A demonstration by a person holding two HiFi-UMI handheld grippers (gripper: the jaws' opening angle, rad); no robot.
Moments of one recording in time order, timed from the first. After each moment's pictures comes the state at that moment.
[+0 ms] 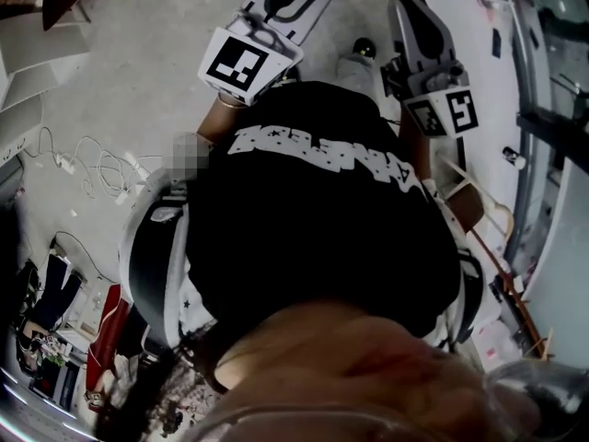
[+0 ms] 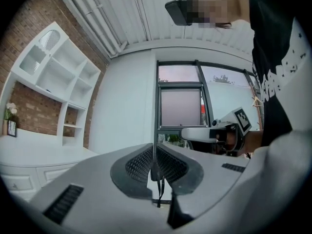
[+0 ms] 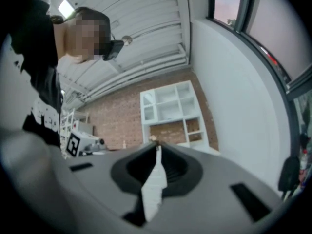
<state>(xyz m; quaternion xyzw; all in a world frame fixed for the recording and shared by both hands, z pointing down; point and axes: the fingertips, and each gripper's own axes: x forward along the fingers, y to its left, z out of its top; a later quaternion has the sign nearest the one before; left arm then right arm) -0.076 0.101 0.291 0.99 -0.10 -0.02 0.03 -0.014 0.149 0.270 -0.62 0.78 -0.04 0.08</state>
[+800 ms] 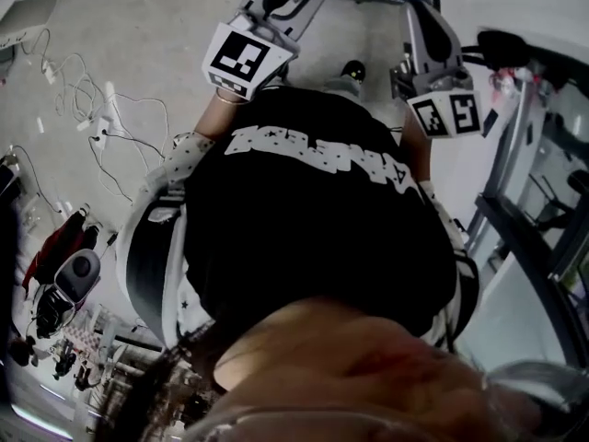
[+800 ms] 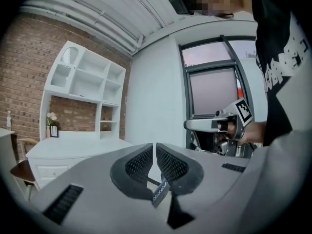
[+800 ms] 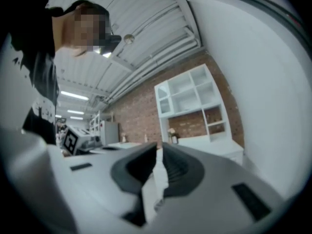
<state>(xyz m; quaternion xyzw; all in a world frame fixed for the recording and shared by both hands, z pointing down) -0.051 0.067 0.325 0.95 -0.30 0.04 0.02 0.054 0.092 0.295 -0.48 0.87 -0.07 0.06</state>
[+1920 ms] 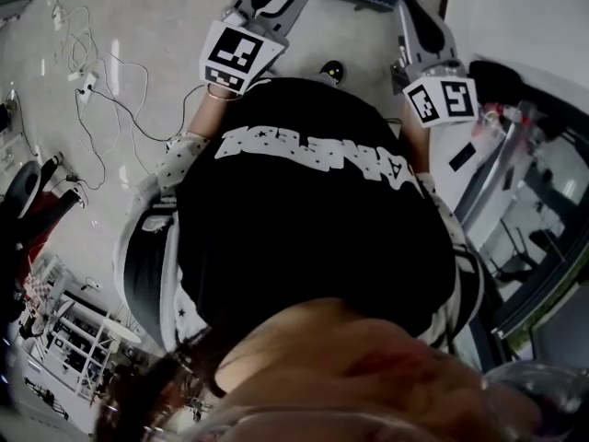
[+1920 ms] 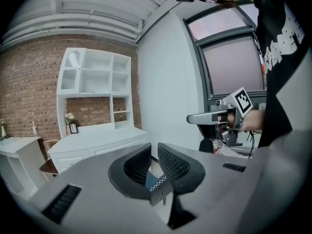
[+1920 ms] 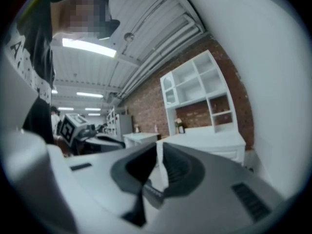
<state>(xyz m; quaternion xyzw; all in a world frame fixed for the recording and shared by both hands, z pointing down) 0.015 0.068 0.375 0.89 -0.43 0.13 0.02 0.148 0.060 0.358 -0.38 0.92 -0.08 0.01</state>
